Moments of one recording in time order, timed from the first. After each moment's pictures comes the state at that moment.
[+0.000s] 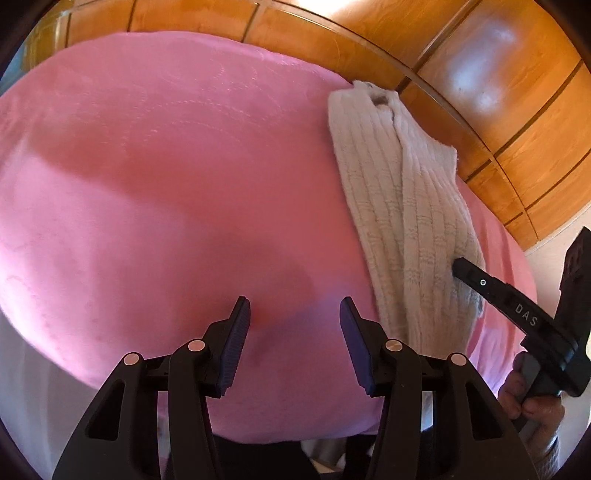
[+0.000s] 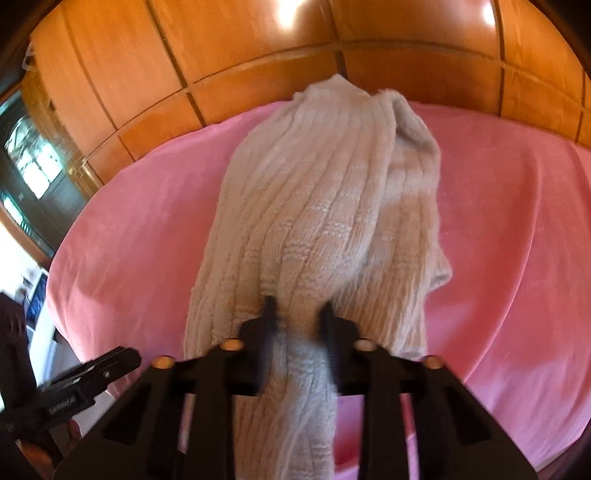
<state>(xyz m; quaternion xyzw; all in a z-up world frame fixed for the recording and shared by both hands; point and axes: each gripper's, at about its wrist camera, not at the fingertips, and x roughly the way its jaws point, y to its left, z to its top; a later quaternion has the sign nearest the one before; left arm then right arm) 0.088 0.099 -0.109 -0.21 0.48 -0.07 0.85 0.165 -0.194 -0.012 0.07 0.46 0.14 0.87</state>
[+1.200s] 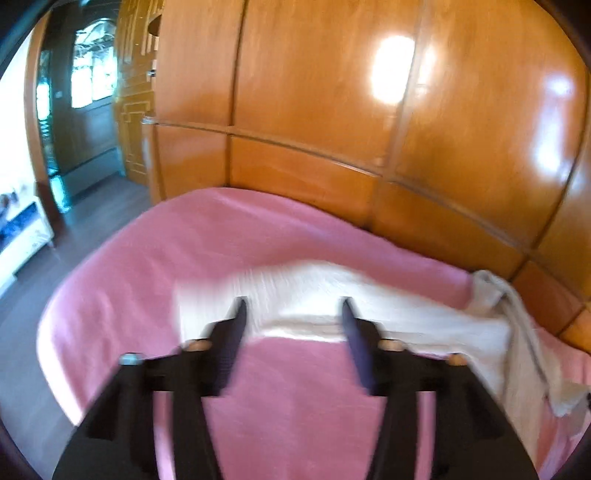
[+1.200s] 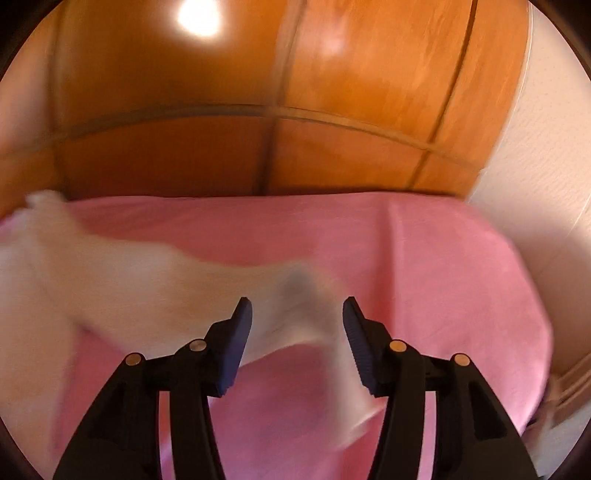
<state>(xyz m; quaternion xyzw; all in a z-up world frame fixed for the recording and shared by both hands) 0.253 0.227 0.036 -0.14 0.32 0.15 0.92 0.316 -0.442 0.023 0.00 0.41 -0.16 0.90</state>
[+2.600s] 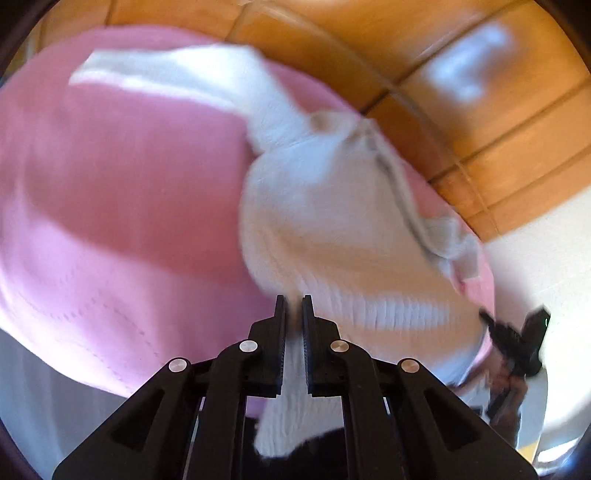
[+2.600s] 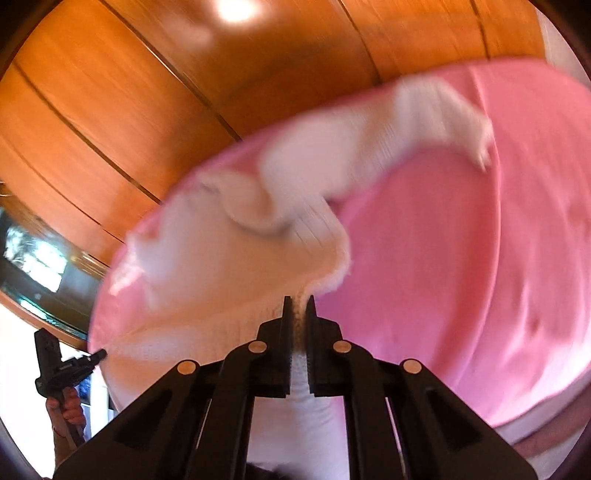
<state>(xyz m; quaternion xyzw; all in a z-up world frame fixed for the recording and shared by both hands) 0.155 0.138 -0.042 -0.24 0.51 -0.11 0.82 0.141 -0.393 0.017 0.24 0.48 0.07 0.84</state>
